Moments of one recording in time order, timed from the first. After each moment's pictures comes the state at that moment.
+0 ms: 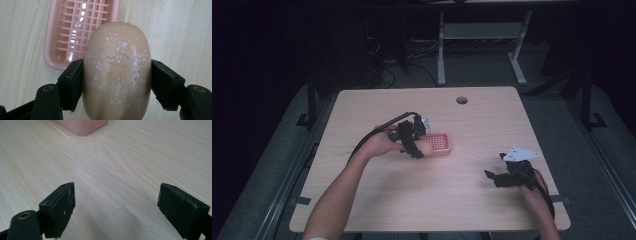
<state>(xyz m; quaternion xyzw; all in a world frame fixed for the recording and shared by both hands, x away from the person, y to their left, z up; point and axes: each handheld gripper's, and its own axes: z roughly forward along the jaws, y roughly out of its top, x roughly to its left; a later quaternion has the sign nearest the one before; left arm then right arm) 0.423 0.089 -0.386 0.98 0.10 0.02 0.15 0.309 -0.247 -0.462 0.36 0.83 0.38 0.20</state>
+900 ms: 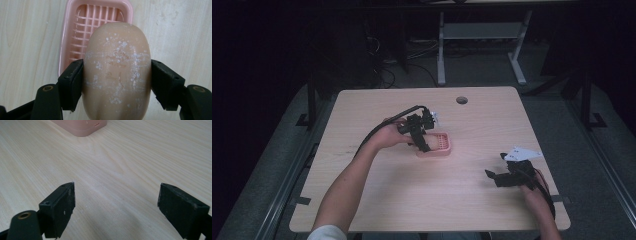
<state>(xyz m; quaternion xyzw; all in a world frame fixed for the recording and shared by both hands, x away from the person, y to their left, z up) 0.447 0.064 -0.384 0.99 0.10 0.02 0.14 0.309 -0.249 -0.462 0.37 0.82 0.39 0.20</state>
